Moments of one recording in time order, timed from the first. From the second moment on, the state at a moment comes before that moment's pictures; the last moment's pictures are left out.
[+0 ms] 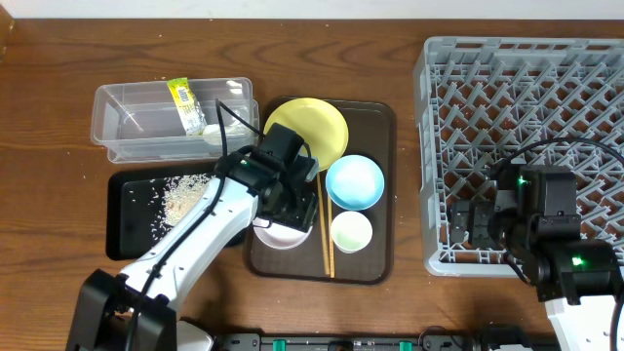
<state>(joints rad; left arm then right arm) -0.49 1.52 1.04 -0.89 0.30 -0.15 0.07 0.92 0.90 -1.01 -0.09 0.12</state>
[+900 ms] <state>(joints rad) -0.69 1.62 1.04 -0.74 0.36 -0.19 0.07 0.92 0.90 -1.02 -0.09 0.12</state>
